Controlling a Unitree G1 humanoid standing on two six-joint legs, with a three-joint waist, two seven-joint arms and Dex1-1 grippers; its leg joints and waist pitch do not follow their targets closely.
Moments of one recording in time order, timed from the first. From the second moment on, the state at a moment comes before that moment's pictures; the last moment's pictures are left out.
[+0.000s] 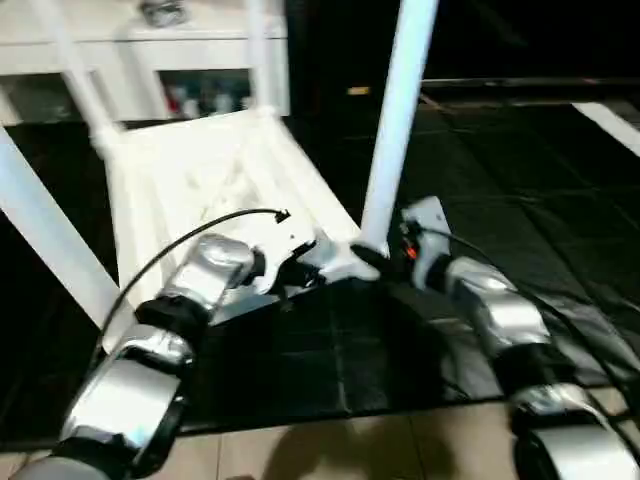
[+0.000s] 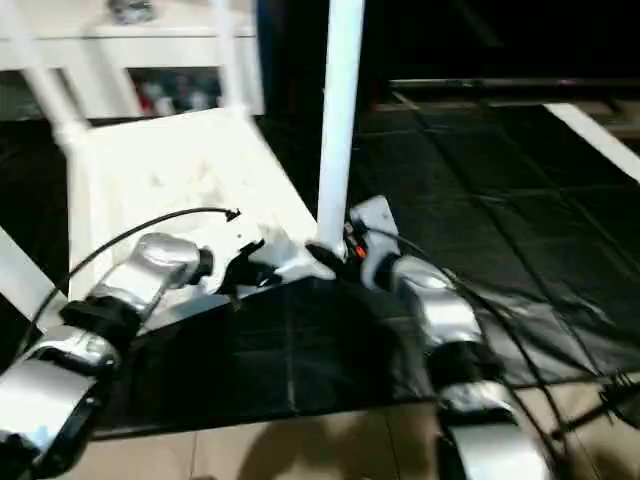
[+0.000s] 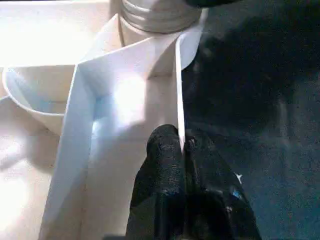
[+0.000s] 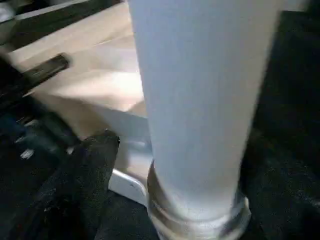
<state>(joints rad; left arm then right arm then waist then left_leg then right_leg) -0.80 0.28 -0.27 0.91 0.09 0.04 -1.13 -0.57 -0.23 0.02 0.63 0.15 0.16 0.88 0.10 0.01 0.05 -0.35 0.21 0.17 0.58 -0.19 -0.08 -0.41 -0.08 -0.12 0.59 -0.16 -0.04</state>
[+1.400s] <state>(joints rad) -0.78 0.35 -0.35 0.89 0.09 -0.15 -1.44 -0.60 -0.42 0.16 0.64 0.22 0.19 1.49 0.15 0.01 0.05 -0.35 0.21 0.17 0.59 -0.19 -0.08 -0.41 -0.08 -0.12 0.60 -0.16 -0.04</state>
